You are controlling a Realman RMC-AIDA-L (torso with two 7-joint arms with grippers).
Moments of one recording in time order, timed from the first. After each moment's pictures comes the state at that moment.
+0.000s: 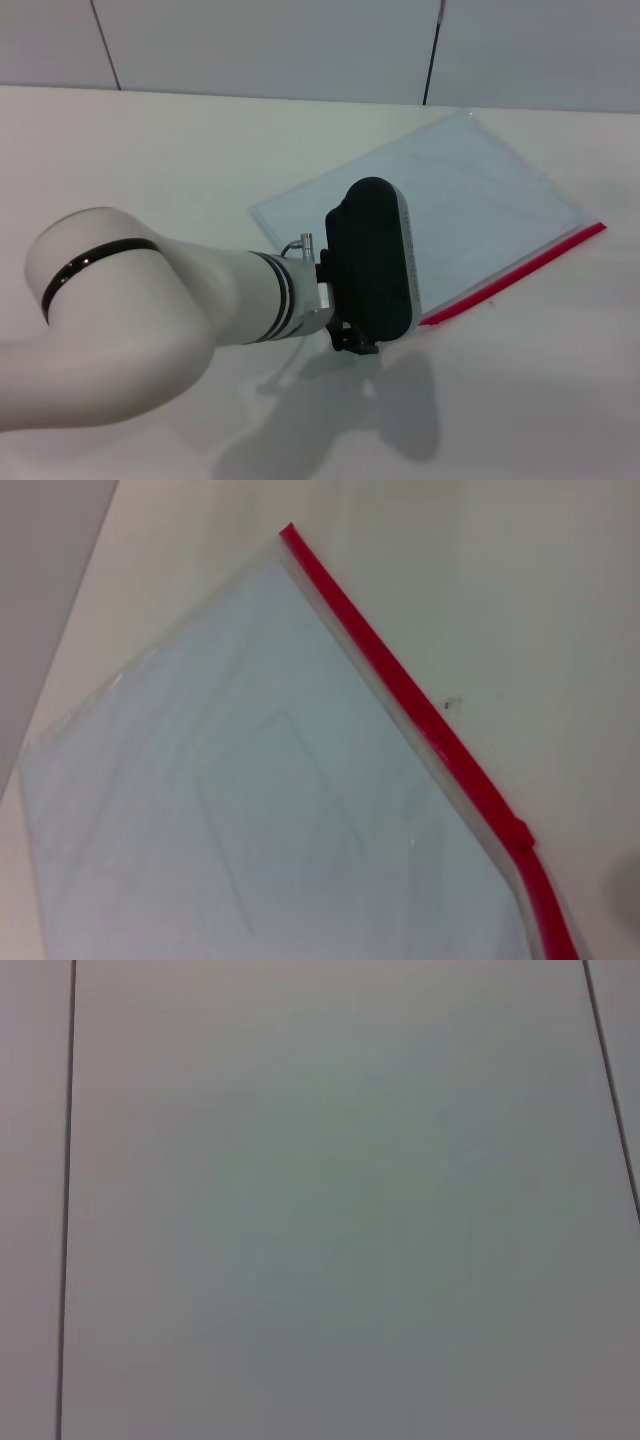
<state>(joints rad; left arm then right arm) -0.48 -2.03 2.22 1.39 2.82 0.74 -2.57 0.48 2.03 0.18 0.10 1.64 1.41 -2.93</state>
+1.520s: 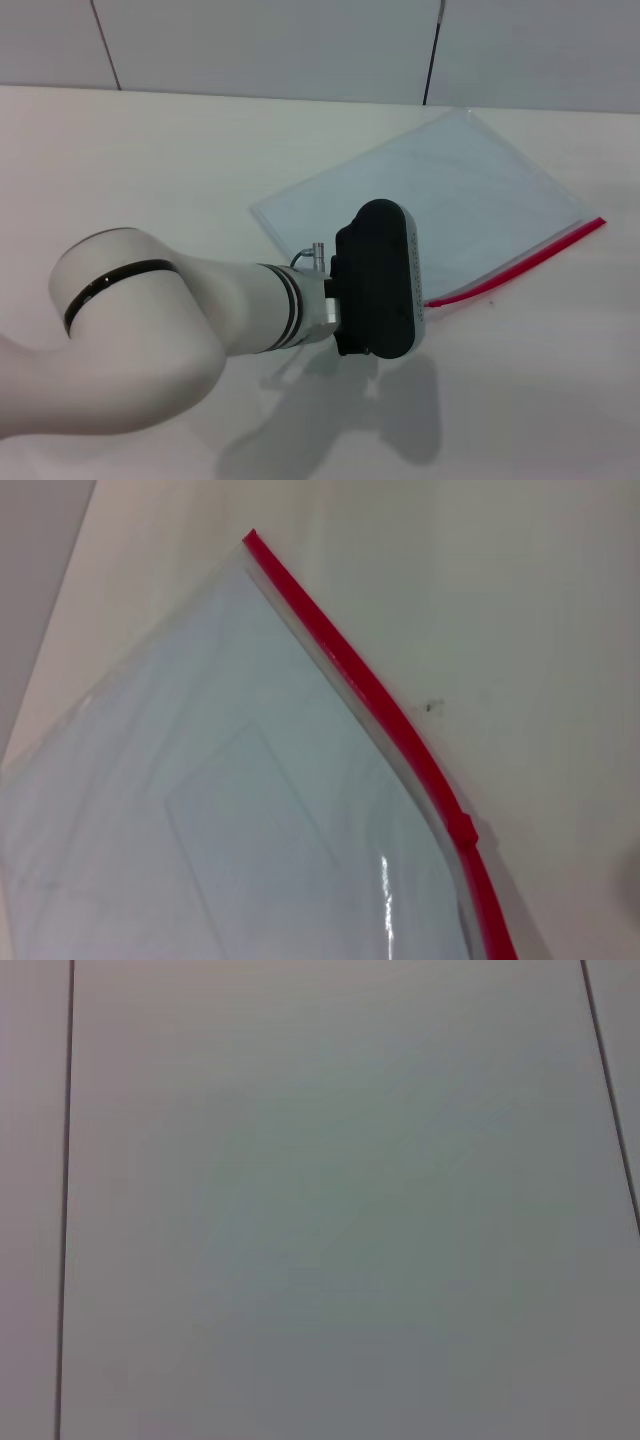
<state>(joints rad) -0.52 -2.03 2.27 1.28 2.82 0.63 -2.57 0.48 2.03 0.18 0.10 1.64 1.41 -2.93</state>
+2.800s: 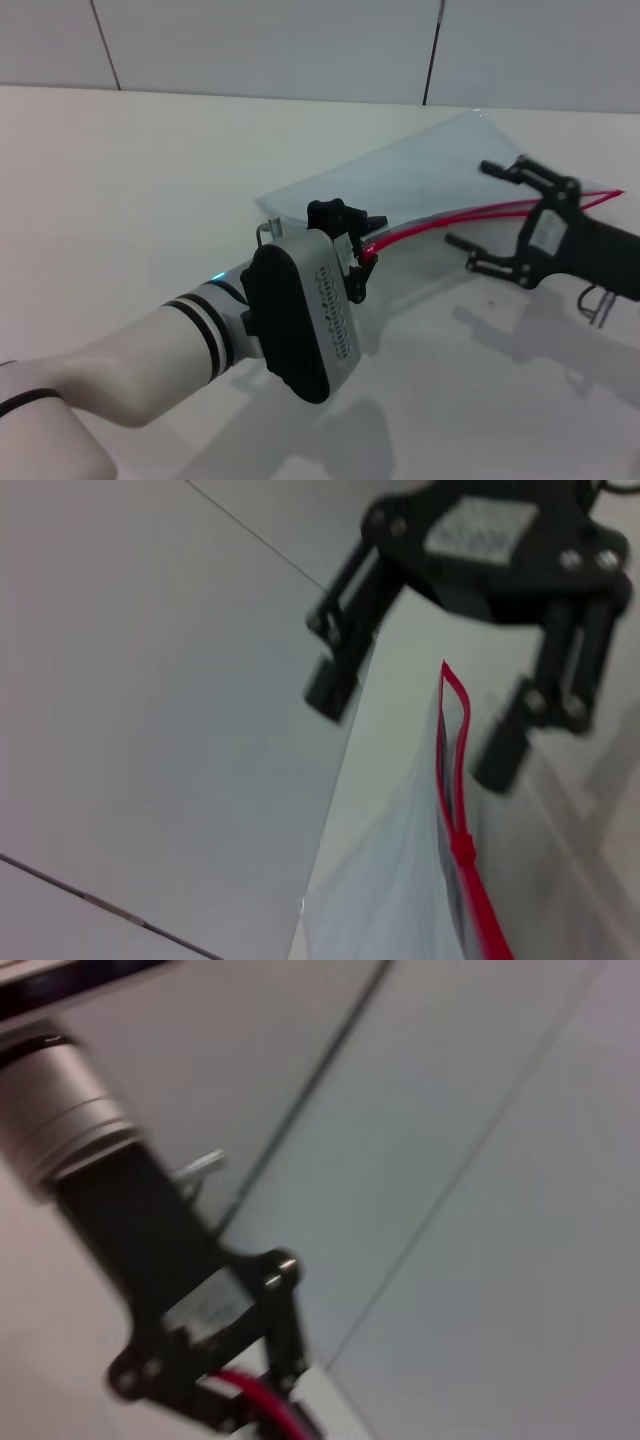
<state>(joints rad) -0.21 -2.02 2.26 1.24 2.87 -0.10 -2.31 0.66 2.03 -0.07 -0.20 0.89 1.48 -3.00</state>
